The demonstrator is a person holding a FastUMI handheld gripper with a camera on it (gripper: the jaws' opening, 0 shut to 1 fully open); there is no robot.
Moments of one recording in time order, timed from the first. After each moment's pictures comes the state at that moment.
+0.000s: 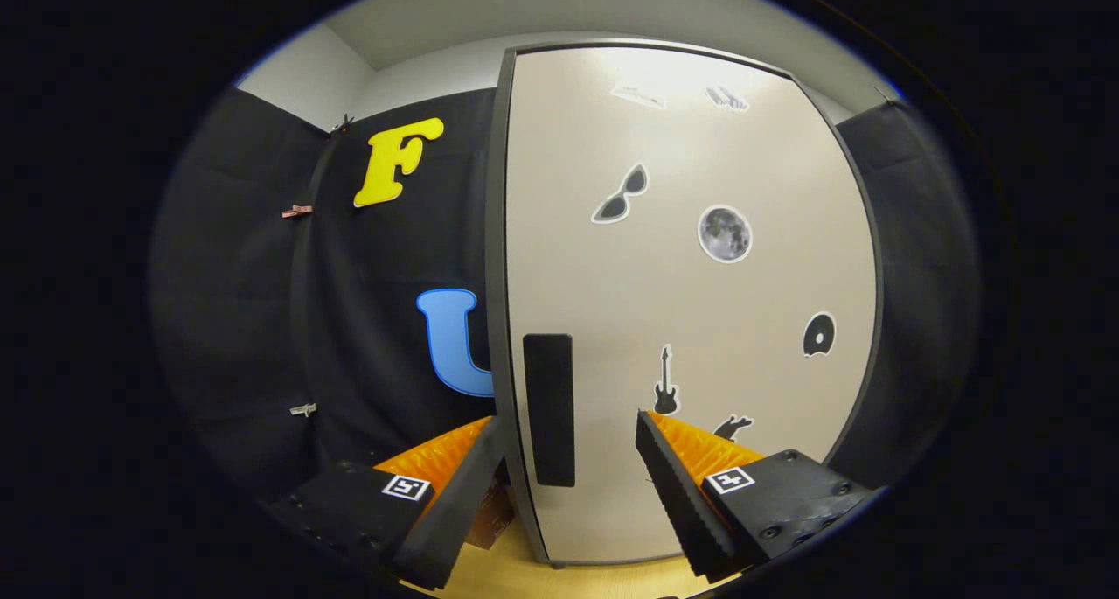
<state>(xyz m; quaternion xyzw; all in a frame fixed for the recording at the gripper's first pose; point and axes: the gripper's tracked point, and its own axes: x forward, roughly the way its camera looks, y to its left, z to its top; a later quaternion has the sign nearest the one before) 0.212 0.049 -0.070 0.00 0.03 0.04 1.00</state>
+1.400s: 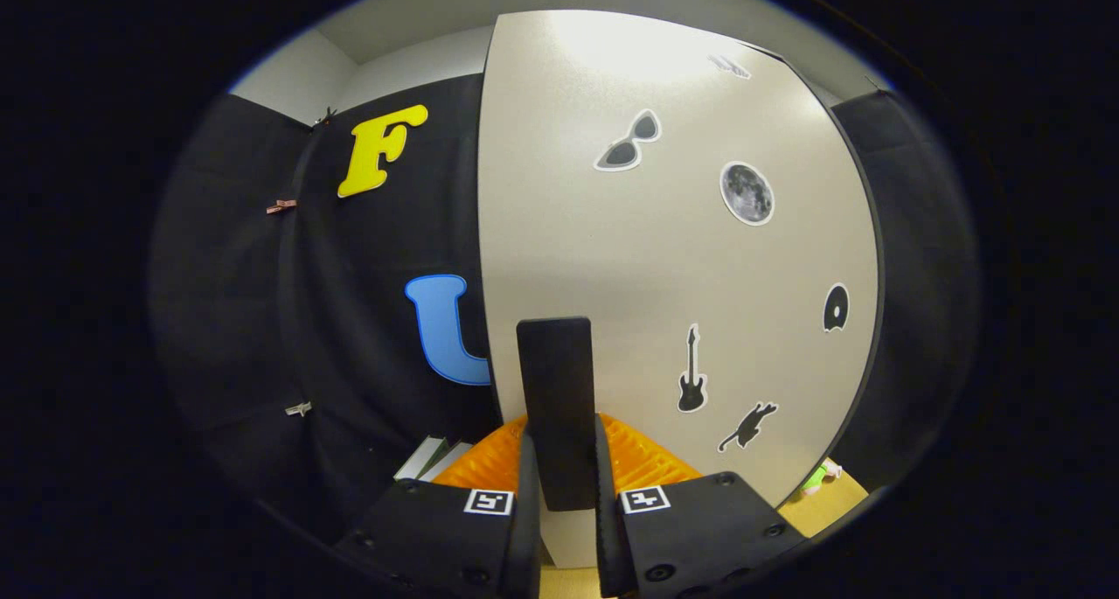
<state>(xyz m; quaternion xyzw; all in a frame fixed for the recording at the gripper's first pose) 0.214 0.051 -0.087 0.01 0.06 0.02 1.00</state>
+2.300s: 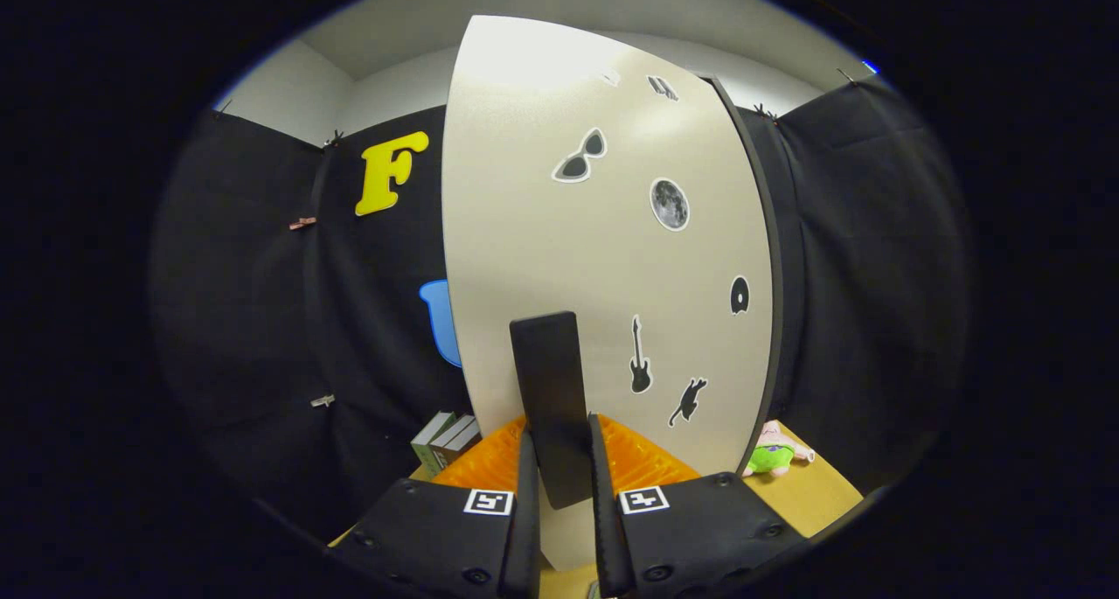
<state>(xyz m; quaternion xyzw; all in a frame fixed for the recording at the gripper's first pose) 0.103 0.002 -0.069 0.02 0.05 0.05 1.00</state>
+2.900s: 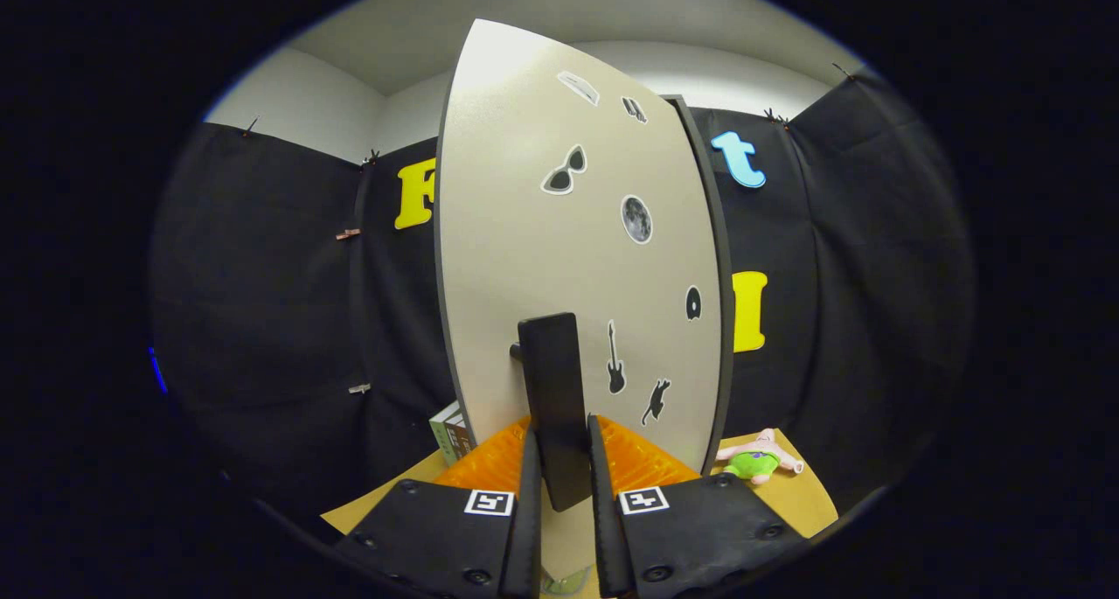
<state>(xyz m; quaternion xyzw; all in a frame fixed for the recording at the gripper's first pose) 0.042 -0.063 -0.057 0.03 0.04 0.12 0.99</state>
